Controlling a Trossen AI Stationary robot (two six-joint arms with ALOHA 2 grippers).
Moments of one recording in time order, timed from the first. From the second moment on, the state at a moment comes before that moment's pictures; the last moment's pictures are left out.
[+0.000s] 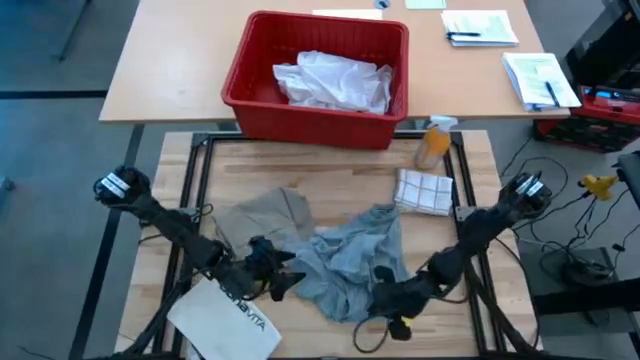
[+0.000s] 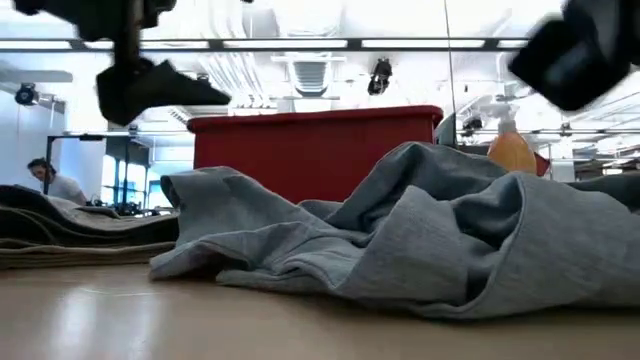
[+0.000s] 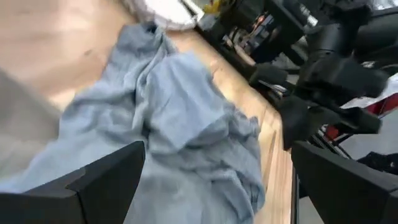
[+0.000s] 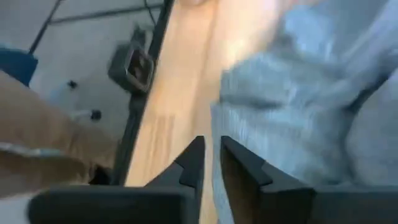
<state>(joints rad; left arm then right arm) -0.63 1.45 0.71 0.30 -0.77 -1.04 0.69 1.55 0.88 -0.02 0.20 0.55</state>
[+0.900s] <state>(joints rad) -0.55 1.56 0.71 0.25 -0.56 -1.07 0.44 1.62 0.88 -0.23 0.23 0.30</state>
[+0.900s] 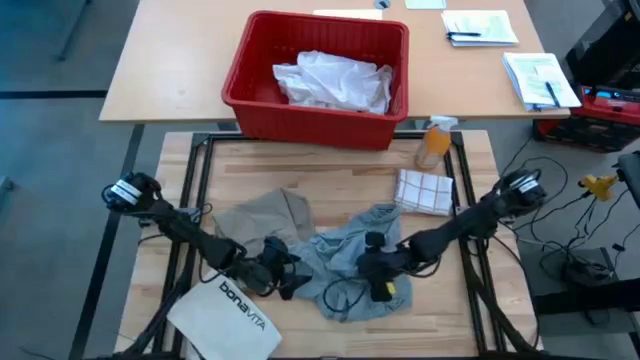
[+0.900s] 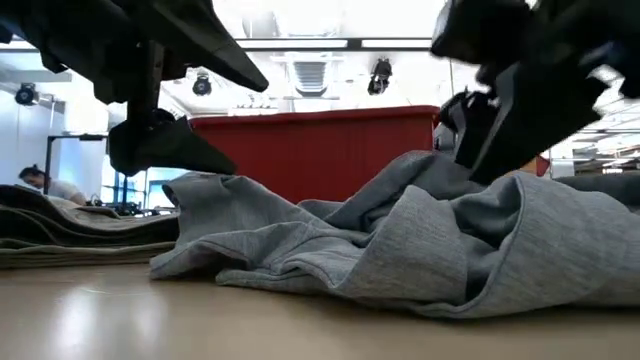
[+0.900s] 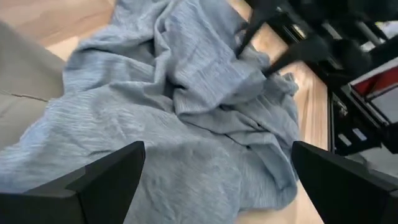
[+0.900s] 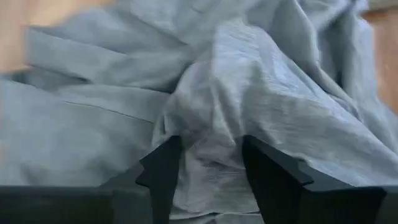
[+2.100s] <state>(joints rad) -0.50 1.56 0.71 0.35 -0.77 -1.23 -0.09 1.71 1.16 -0.26 -0.21 -0.24</state>
